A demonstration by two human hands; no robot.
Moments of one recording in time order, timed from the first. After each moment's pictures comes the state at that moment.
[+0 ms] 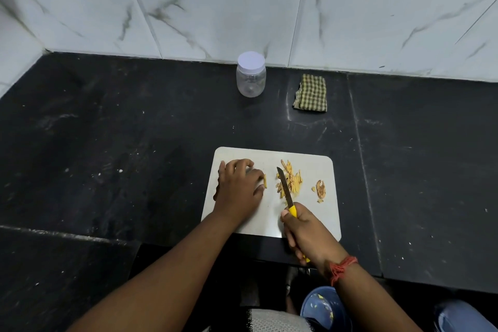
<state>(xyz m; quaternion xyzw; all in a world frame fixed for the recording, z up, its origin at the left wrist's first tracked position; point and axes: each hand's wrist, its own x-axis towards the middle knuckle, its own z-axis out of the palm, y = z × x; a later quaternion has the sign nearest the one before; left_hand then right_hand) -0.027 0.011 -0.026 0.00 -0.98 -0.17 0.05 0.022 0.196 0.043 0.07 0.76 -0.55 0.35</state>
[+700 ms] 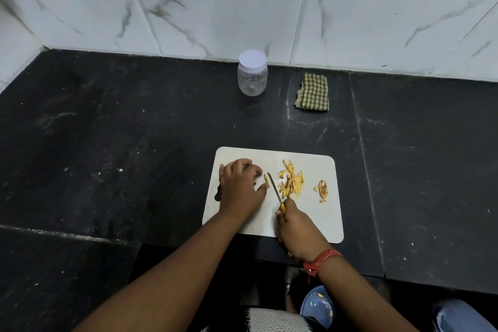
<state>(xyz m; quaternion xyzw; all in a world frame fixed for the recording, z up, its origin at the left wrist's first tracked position) -0.031 0.017 -0.030 0.08 -0.96 -0.26 0.03 0.010 0.175 0.021 -0.05 0.90 -0.33 0.27</state>
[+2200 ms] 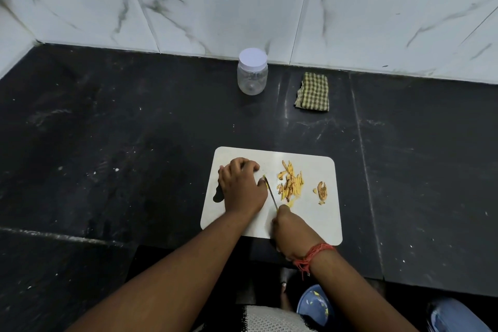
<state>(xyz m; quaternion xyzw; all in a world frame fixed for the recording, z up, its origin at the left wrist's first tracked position) -0.037 0.033 -0.029 0.17 -0.94 -0.28 0.05 -0.007 0.173 -0.020 -0.30 0.93 0.17 0.10</state>
